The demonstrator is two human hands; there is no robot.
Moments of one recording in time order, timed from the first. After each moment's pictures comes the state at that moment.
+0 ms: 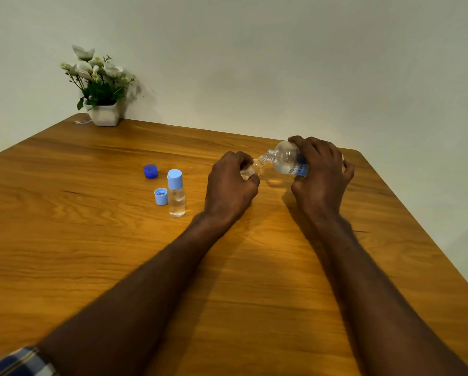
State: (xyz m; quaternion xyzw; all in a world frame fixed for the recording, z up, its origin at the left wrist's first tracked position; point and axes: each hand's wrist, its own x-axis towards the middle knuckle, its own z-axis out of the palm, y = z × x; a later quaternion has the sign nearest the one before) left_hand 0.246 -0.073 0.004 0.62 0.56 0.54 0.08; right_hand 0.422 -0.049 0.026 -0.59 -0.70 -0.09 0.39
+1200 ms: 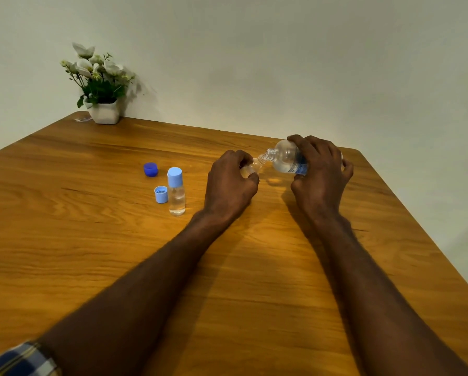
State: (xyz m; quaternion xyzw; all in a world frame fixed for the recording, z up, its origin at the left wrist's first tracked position) left_hand 0.247 -0.074 0.004 0.62 0.57 0.53 0.09; right_hand 0.424 -0.051 0.026 -0.59 -0.70 -0.08 0.39
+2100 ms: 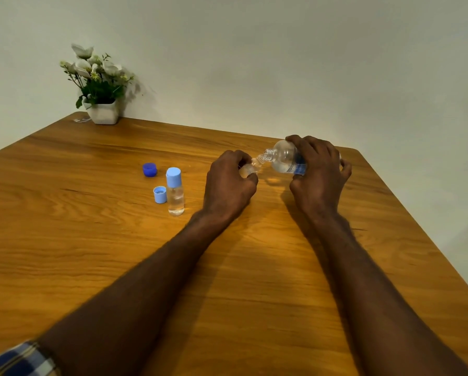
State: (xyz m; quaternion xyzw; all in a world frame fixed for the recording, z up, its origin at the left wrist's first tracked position) left_hand 0.247 -0.077 0.006 0.62 0.57 0.53 0.09; right_hand 0.423 -0.051 0.027 -0.59 -0.70 -0.08 0.39
